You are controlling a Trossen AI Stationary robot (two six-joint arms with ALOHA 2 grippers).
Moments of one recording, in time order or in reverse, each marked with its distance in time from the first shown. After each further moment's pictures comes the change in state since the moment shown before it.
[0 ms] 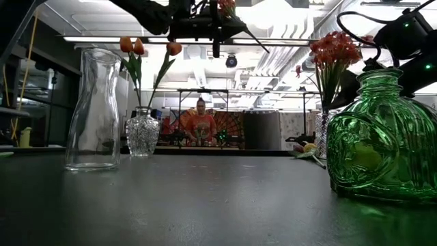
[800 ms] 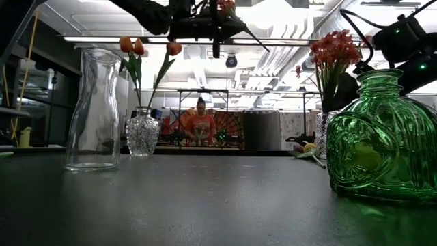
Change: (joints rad) left arm 0.000 0.000 0.000 0.000 0.006 -0.028; right arm -0.214 0.022 0.000 0.072 -0.371 -0.235
